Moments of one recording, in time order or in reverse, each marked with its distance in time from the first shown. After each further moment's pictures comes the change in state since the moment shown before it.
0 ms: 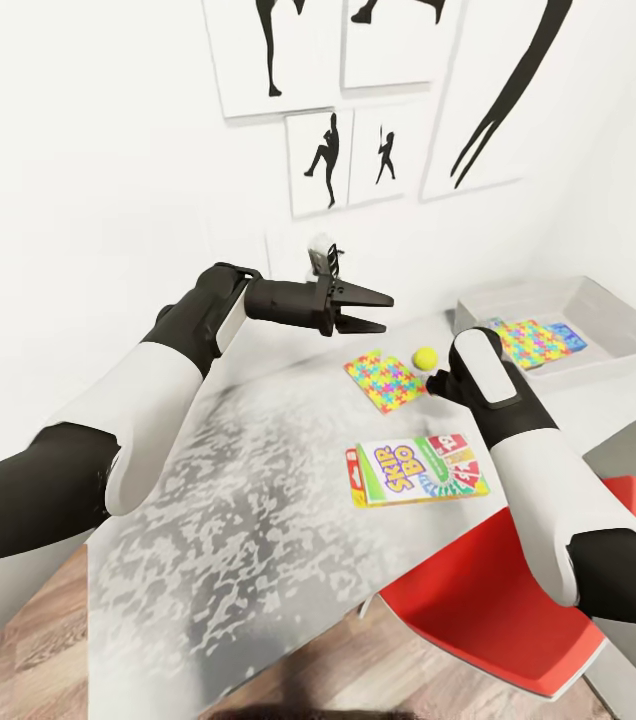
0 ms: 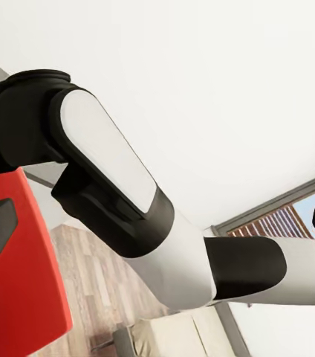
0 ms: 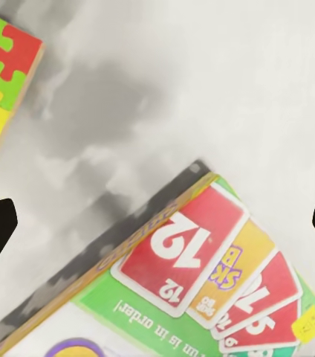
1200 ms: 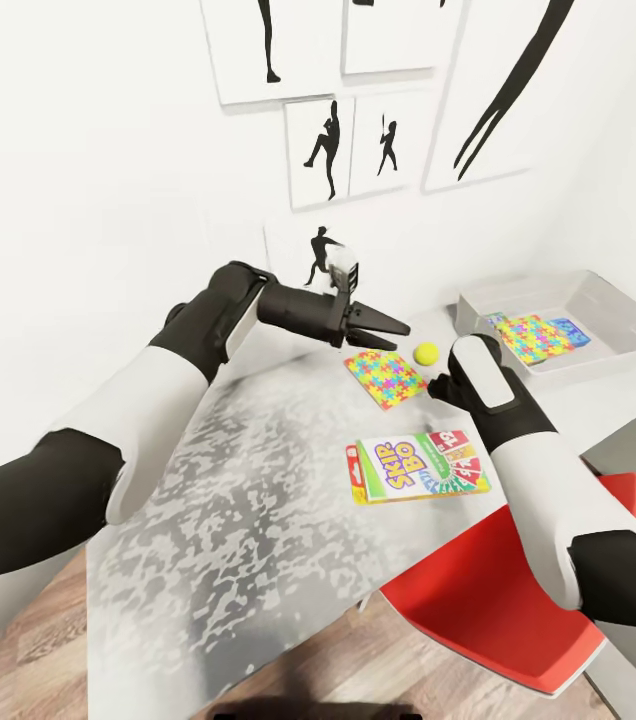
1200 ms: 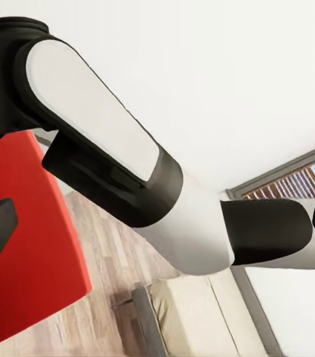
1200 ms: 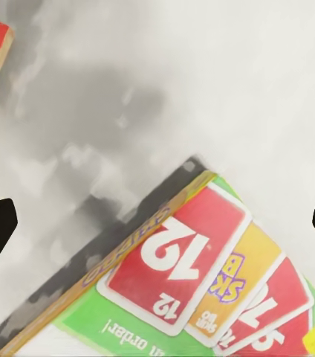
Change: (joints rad) left arm 0.019 0.000 -0.148 -0.079 0.023 0.000 0.000; right arm 0.010 -0.007 0.011 0.025 0.017 -0.052 0.027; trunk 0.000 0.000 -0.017
